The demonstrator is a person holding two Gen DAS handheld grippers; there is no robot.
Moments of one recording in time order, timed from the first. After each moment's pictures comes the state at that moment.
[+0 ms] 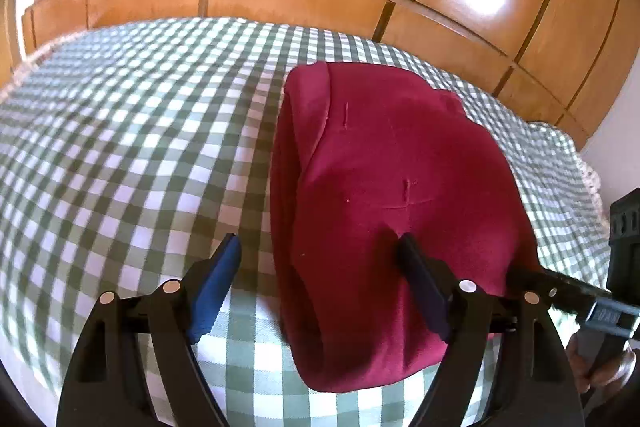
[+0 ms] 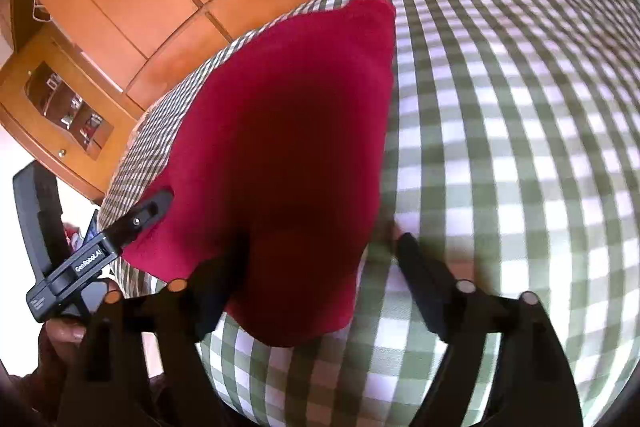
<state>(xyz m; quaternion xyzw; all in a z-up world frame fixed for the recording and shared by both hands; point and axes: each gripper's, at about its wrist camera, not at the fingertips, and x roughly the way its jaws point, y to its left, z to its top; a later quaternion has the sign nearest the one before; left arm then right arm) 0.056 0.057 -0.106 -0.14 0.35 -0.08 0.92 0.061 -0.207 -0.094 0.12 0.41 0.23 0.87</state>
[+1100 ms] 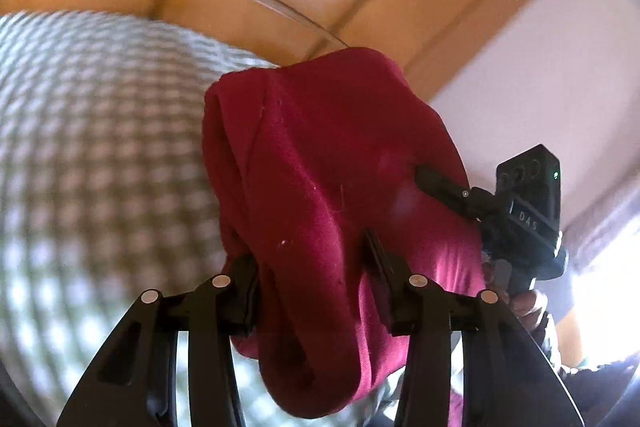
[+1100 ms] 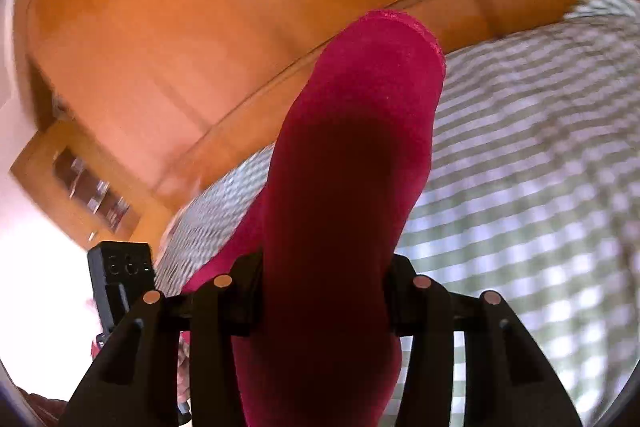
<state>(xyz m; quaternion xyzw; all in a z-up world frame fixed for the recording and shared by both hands) 0.109 -0.091 -0.049 -0.17 0.34 -0.42 0.83 0.079 -0.356 -0.010 0.24 0.29 0.19 0.91</state>
